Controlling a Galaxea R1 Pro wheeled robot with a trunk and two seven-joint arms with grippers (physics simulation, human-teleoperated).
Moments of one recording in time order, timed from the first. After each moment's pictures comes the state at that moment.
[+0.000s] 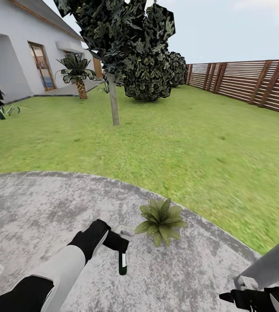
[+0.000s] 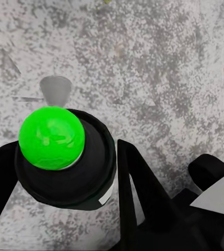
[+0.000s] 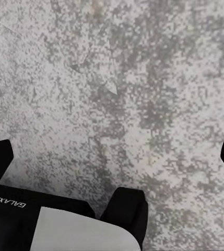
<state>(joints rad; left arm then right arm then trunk) -0.84 -0.12 -0.16 -0.38 -0.23 0.71 -0.58 -0.55 -0.40 -0.08 -0.17 0.01 0.36 0.76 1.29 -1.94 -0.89</state>
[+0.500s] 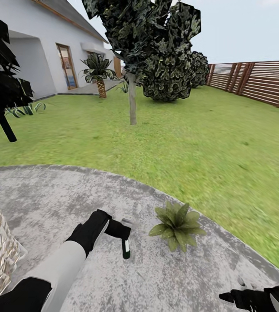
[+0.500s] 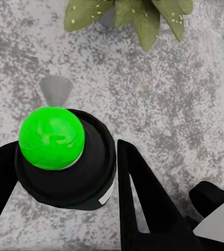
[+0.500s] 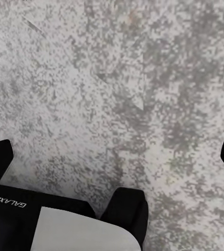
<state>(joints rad) -0.84 -0.12 -0.16 -0.55 -0.21 0.76 -0.58 -0.55 -0.40 -0.08 -0.17 0.01 0.36 0.76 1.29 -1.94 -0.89</state>
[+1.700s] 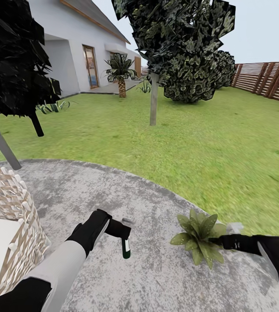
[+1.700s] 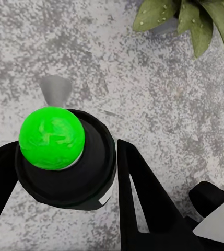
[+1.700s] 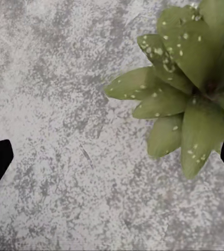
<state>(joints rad) -0.84 -0.13 -0.16 -0.56 -0.21 0.77 -0.58 -0.55 -0.41 -0.09 -0.80 0.00 0.55 0.77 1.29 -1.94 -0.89</state>
